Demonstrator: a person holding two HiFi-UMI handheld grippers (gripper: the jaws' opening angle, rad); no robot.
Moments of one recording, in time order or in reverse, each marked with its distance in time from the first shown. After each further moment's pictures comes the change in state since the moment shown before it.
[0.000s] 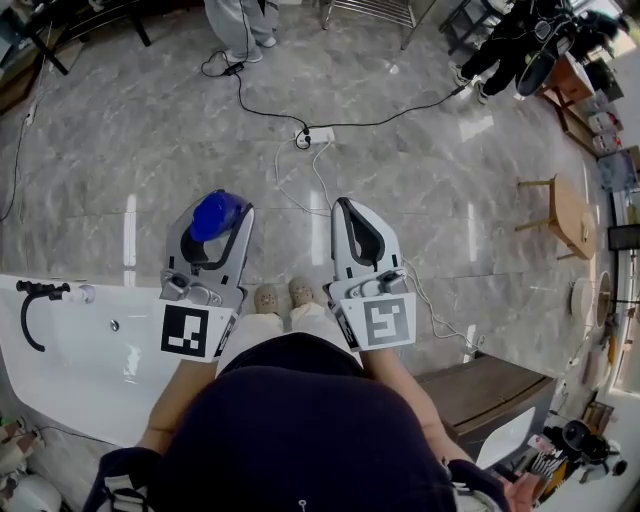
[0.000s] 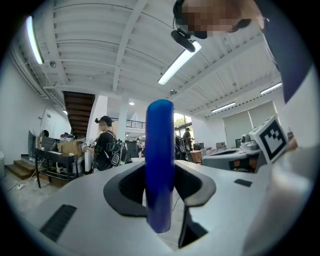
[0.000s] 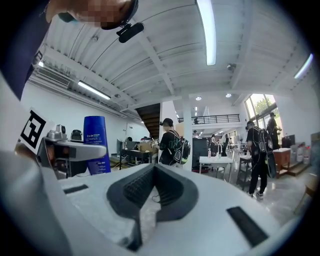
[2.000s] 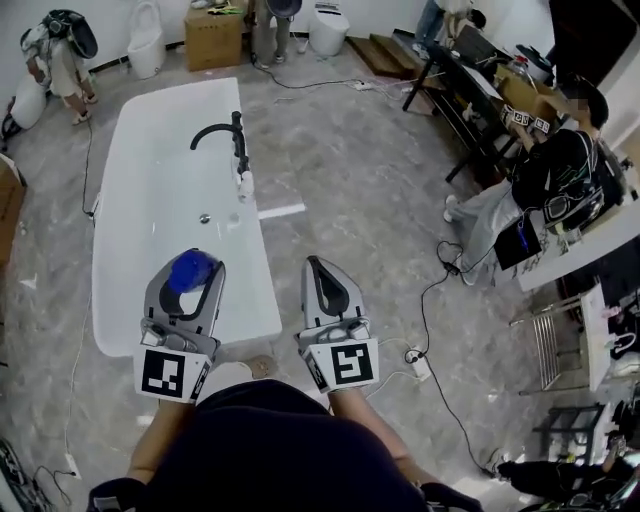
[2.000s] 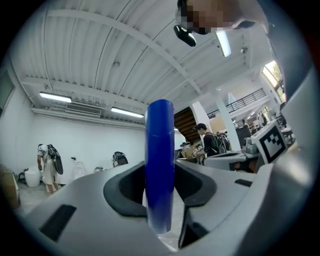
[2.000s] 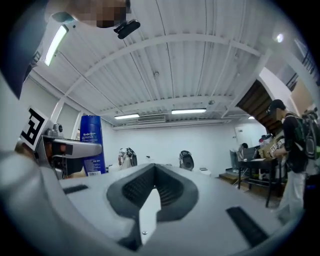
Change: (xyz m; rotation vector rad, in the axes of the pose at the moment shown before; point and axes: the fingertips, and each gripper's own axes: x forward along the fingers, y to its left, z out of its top) left arm -0.351 0.023 0.067 0.149 0.037 1.383; right arm -0.011 0.339 0.064 0.053 -0.197 1.341
